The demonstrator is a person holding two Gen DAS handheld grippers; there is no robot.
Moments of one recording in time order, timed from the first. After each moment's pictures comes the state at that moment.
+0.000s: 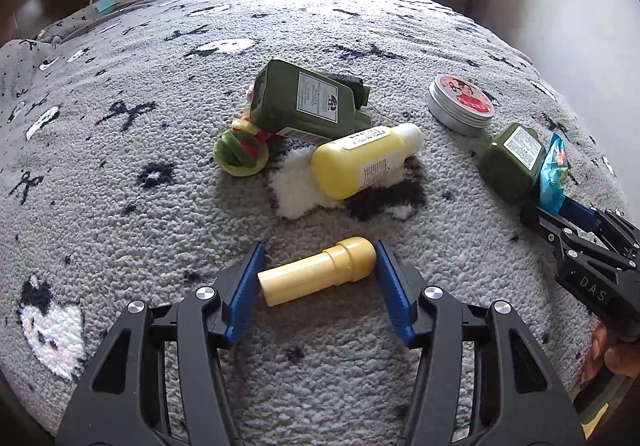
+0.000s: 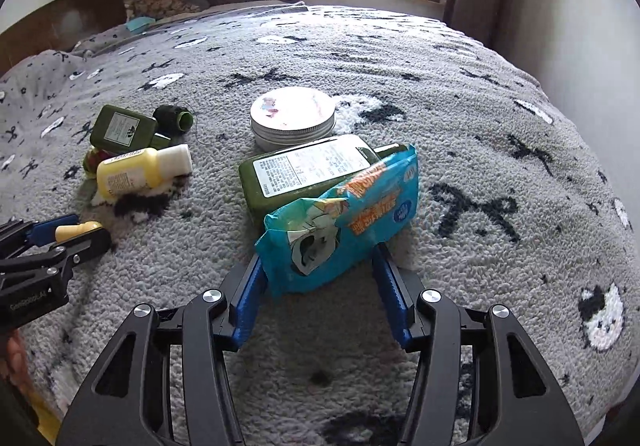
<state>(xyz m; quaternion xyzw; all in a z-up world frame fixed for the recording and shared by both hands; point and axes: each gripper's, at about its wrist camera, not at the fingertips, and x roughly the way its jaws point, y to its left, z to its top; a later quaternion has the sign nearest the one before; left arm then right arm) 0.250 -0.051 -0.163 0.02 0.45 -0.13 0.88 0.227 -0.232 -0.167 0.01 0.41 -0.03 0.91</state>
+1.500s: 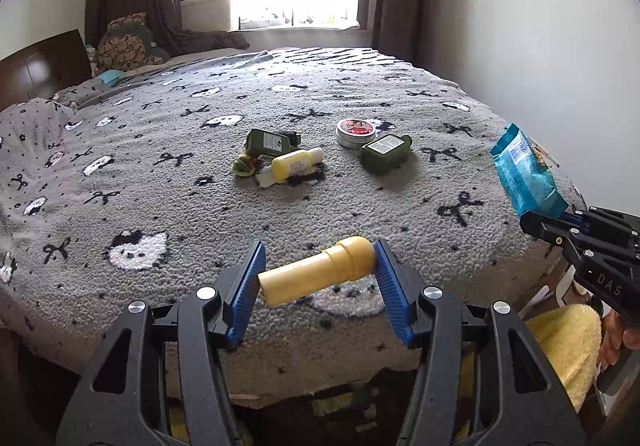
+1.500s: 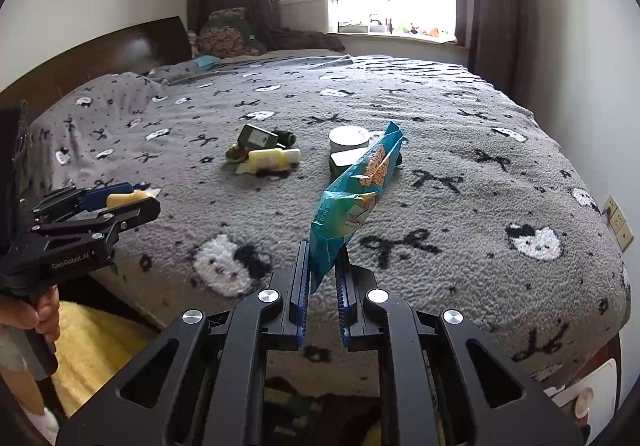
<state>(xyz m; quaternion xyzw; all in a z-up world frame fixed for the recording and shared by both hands) 0.048 -0.039 -0.066 0.05 0.33 -0.17 0.93 0.029 -0.214 -0.081 0.02 0.33 0.06 0.94</state>
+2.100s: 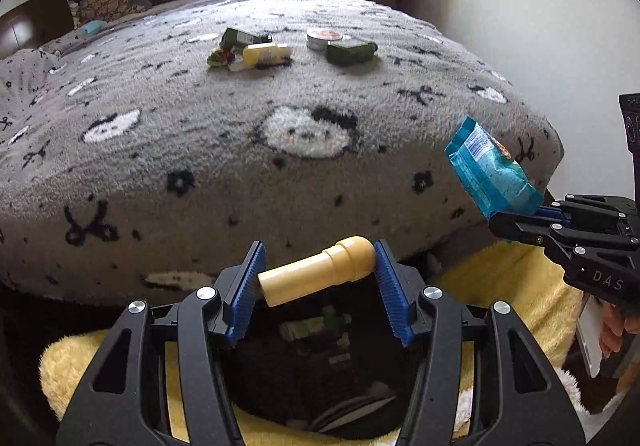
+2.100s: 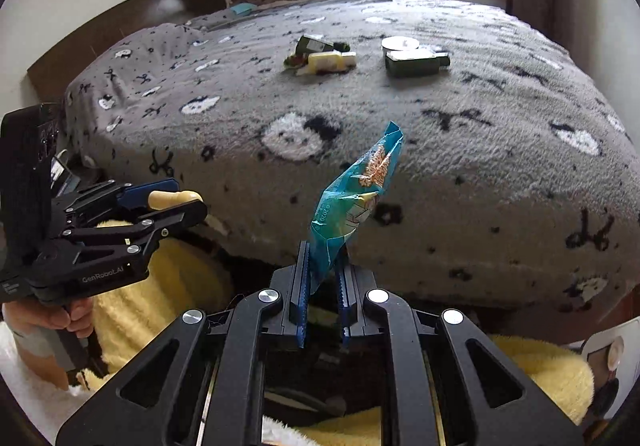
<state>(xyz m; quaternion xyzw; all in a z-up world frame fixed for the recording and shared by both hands) -0.035 -0.033 -0.145 0.05 0.43 -0.20 0.88 -0.043 -0.187 -0.138 0.04 0.44 0.14 0.89</state>
